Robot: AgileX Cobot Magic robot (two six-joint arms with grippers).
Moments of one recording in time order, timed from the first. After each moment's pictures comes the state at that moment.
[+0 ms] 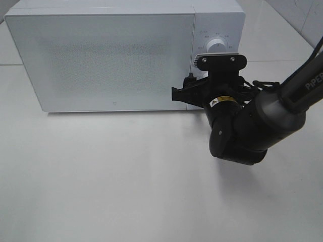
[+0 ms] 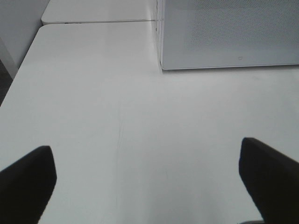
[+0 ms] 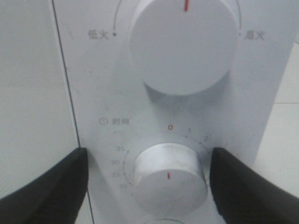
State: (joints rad) left arm 0.01 0.00 -0.52 -0.06 1.08 0.04; right arm 0.65 2.09 -0.82 0.75 -1.20 -0.29
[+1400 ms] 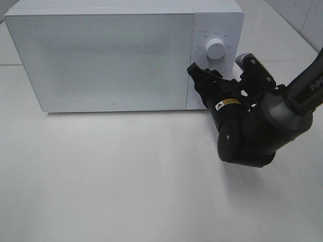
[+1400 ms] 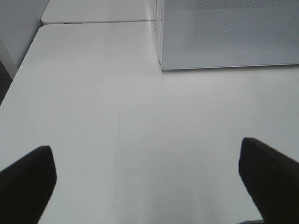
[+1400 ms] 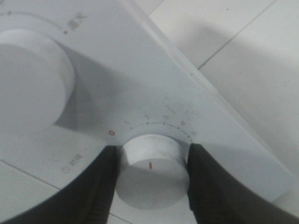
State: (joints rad) left arm 0.01 0.00 -0.52 -0.06 1.08 0.04; right arm 0.63 2.10 -0.80 0.67 -1.22 0.57
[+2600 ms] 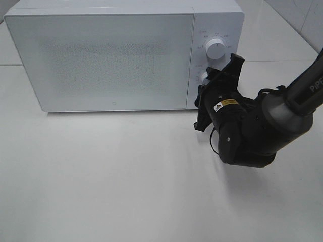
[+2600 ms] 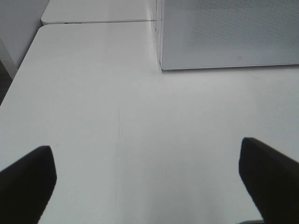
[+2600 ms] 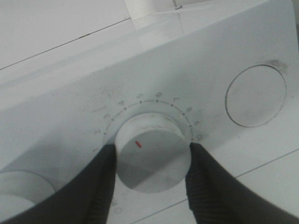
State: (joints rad) left arm 0.01 0.00 -0.52 -0.06 1.08 0.04; right arm 0.63 2.10 -0.79 0.63 -1.23 1.73
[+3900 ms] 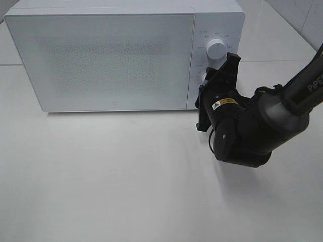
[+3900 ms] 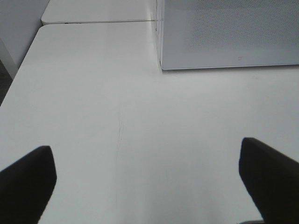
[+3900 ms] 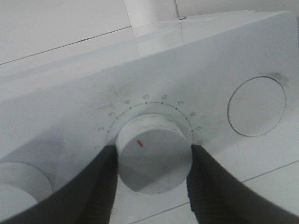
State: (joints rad) left arm 0.01 0.00 -0.52 -0.06 1.08 0.04; right arm 0.64 2.09 -0.80 0.71 -1.21 1.58
